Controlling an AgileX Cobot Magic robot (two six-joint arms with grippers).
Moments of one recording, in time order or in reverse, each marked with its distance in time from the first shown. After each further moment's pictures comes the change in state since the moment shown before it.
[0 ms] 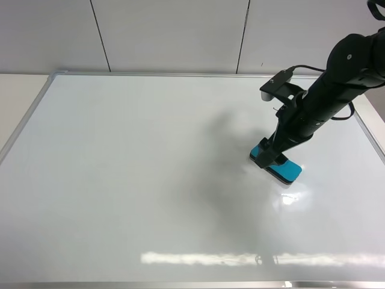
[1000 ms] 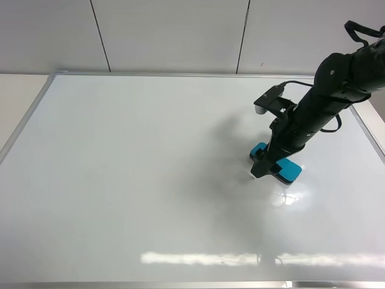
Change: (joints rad) left arm 0.000 0.000 0.000 0.000 0.000 0.000; right arm -0.008 0.108 0.000 0.068 -0.043 -0.080
